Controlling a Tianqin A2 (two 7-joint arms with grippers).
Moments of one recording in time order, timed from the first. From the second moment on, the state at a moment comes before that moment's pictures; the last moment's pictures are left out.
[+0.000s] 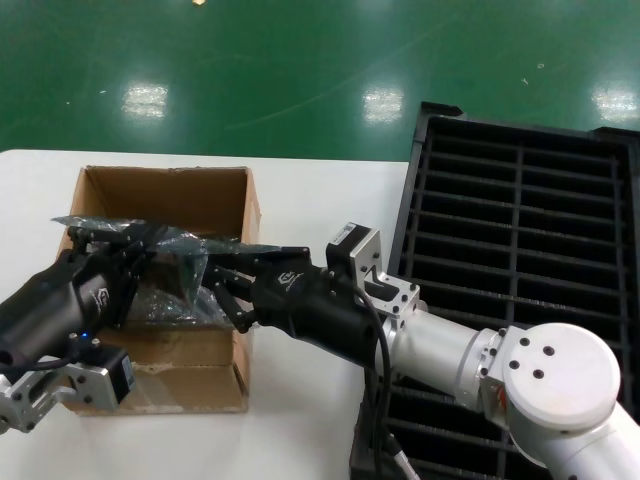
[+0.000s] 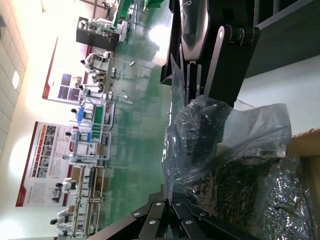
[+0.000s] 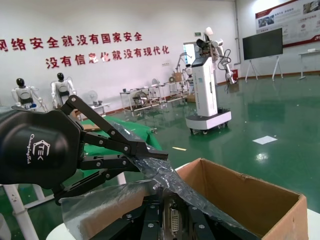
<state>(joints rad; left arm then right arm) -0.04 -0.72 1.56 -1.88 -1.11 0.34 0.30 0.67 0.09 -2.08 1.18 1.59 -0.60 0.32</state>
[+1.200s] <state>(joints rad) -0.04 -0.72 1.56 -1.88 -1.11 0.34 0.30 0.50 0.29 -2.03 1.56 1.63 -0.61 0.20</state>
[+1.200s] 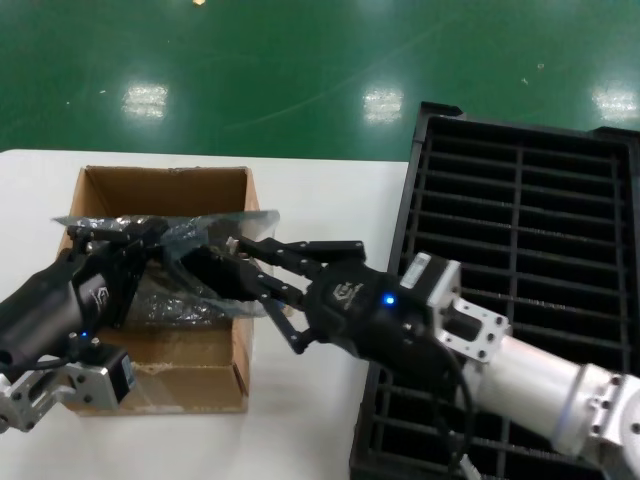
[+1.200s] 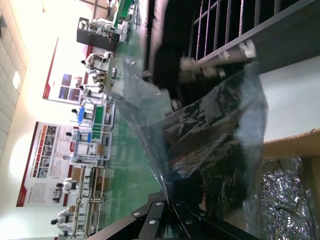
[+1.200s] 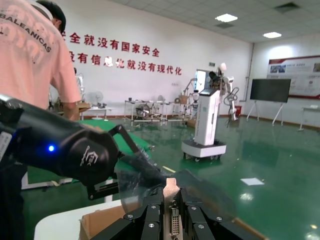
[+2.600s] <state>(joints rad) -0.04 -0.72 1.56 -1.88 -1.11 0.34 0.30 0.35 1.11 -1.69 2.06 1.61 -0.75 0.71</state>
